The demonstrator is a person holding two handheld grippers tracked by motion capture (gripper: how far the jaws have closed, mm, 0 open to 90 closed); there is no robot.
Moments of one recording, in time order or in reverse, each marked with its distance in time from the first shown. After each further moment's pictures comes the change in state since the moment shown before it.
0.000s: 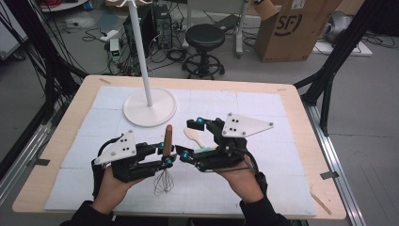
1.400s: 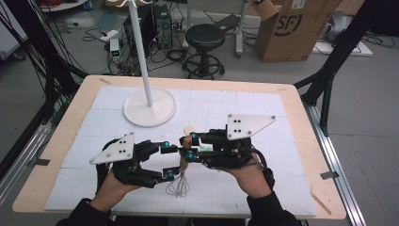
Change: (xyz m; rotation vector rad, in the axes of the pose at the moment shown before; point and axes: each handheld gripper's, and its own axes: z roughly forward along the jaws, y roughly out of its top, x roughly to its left) left arm 0.001 0.000 0.003 -0.125 -0.285 -0.012; right arm -0.003 0.009 -0.010 0.064 0.244 -0.041
